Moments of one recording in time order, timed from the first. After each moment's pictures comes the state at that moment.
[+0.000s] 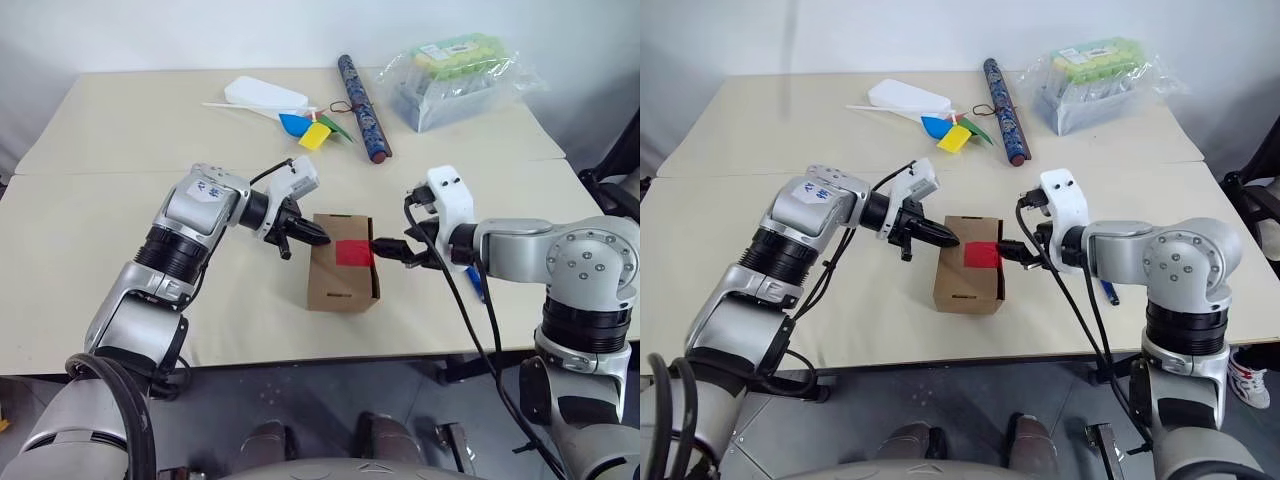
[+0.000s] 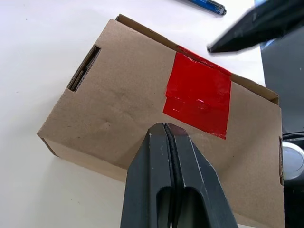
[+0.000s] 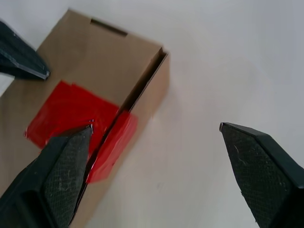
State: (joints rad) left arm -1.13 0.48 -0.35 0.46 -0.19 0.82 -1.18; right arm -0.79 -0.50 -0.15 -0.27 1.05 1.61 -0.12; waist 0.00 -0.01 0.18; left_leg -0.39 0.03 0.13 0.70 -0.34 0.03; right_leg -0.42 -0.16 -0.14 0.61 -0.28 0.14
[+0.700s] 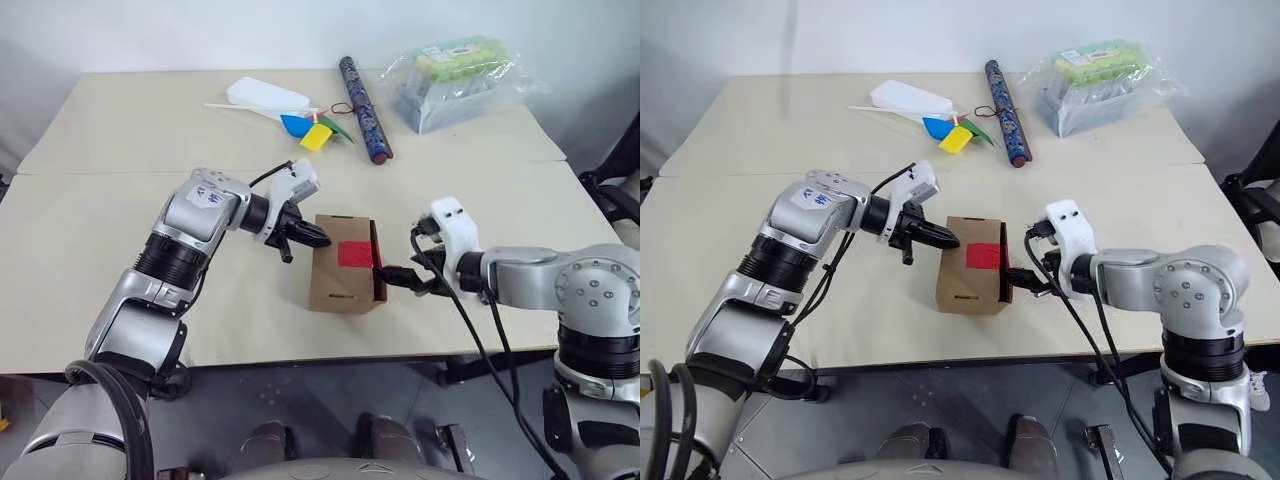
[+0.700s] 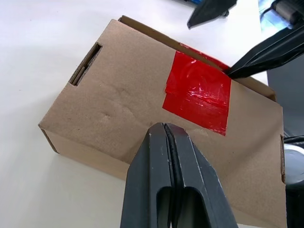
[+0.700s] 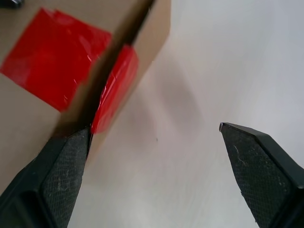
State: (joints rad) left arm -1.10 0.48 -0.34 0.40 -0.19 0.85 -1.15; right arm -0.66 -0.59 -0.12 -0.32 1.12 1.58 -0.13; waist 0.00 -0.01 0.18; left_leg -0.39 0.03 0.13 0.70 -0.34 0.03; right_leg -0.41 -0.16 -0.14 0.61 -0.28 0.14
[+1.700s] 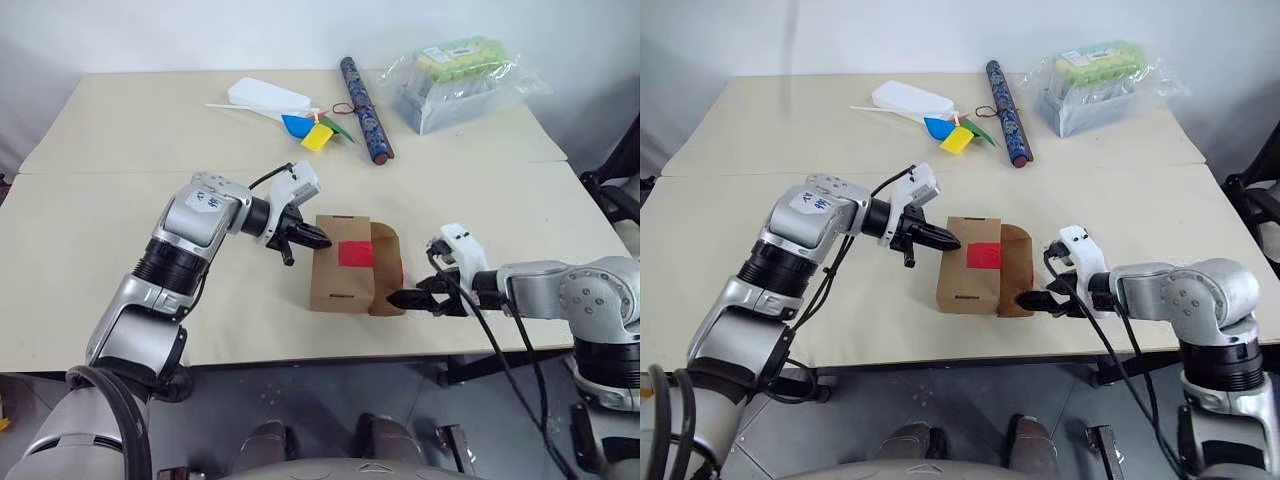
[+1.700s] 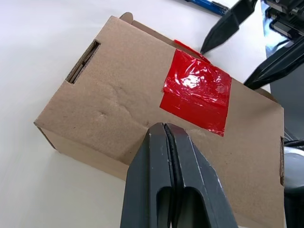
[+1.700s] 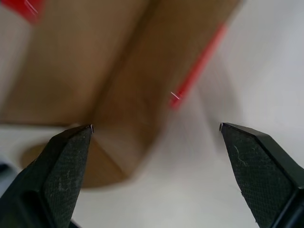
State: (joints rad) left arm -1.06 0.48 -0.32 0.33 -0.19 0.89 -1.11; right arm -0.60 -0.62 -0.15 -0.19 0.95 1.58 0.31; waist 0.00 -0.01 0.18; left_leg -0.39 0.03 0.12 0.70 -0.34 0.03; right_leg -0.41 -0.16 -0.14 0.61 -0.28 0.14
